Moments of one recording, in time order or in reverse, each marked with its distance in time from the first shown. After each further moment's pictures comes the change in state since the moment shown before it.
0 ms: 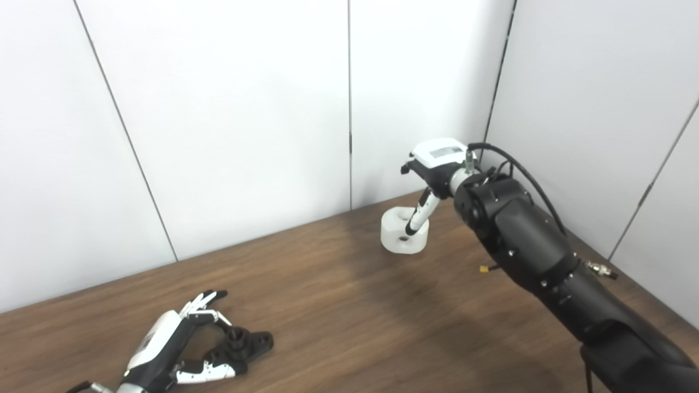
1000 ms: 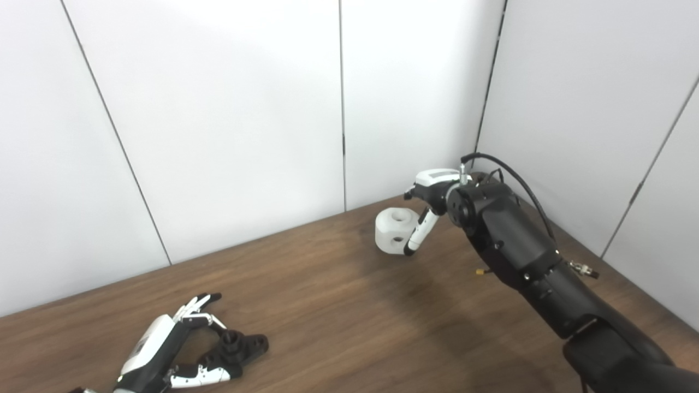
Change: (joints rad) left arm 0.001 0.006 -0.012 -0.004 -0.019 0.000 0.005; right arm -0.018 0.063 -0.010 0.232 0.059 0.000 0.001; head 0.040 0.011
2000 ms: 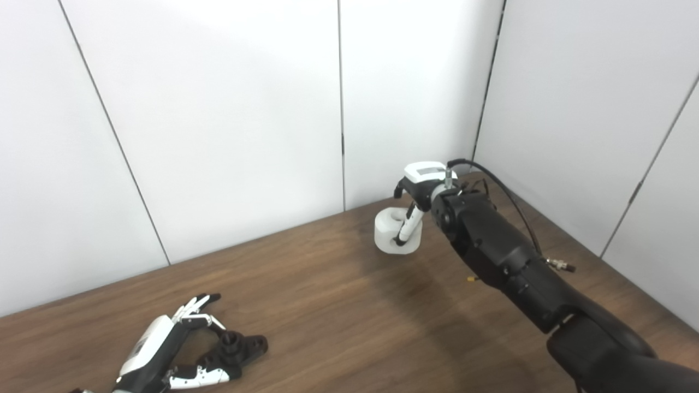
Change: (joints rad) left arm 0.006 0.004 0.000 -0.013 0.000 0.000 0.000; right arm -0.044 0.028 0.080 0.150 0.091 0.001 -0.279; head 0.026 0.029
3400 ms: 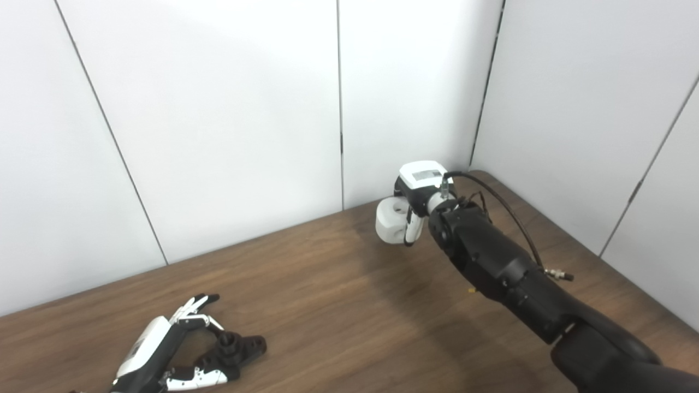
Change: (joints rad) left arm 0.019 0.004 0.032 -0.034 -0.001 0.001 -0.031; right arm 0.032 0.001 0.057 0.016 0.003 -0.018 -0.224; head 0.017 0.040
